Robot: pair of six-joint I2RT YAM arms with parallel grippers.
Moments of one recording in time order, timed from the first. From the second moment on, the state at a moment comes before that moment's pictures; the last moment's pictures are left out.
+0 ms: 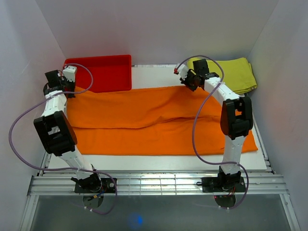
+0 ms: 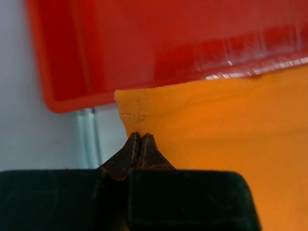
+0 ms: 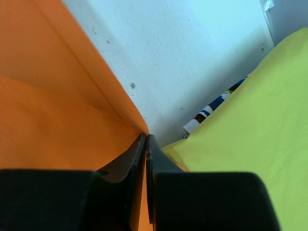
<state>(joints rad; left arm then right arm) 0.36 1.81 1.41 -0.35 0.24 0.49 0.26 2.04 1.68 -0.46 -0.25 -0.80</state>
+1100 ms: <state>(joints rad) 0.41 1.68 1.04 -0.82 0.34 0.78 -0.03 1.72 1.17 -1.04 -0.19 -0.88</state>
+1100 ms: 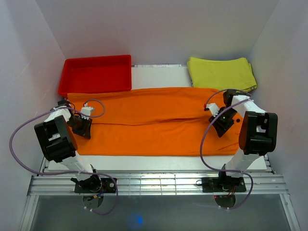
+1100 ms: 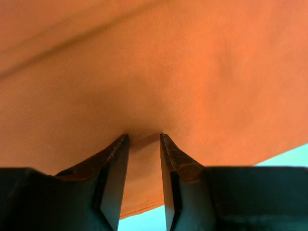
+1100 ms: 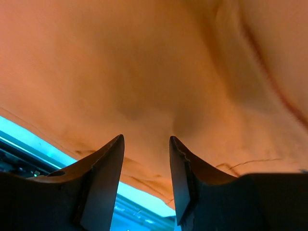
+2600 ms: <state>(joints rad) 0.38 1.99 1.40 -0.72 0.42 0.50 0.00 2.02 1.49 -0.84 -0.18 -0.73</state>
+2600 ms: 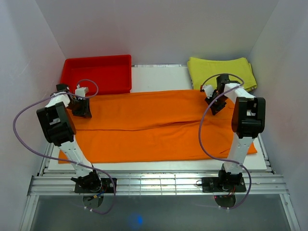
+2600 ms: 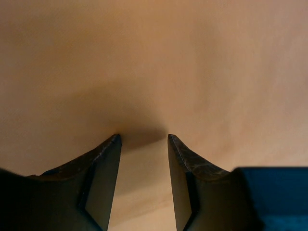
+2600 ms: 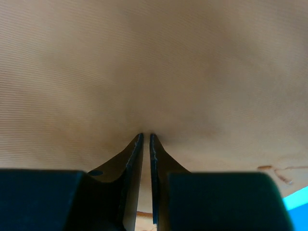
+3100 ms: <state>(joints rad) 0.32 2.00 1.49 -0.76 0.40 0.53 -0.06 1.86 1.44 -0.89 -0.15 -0.79</state>
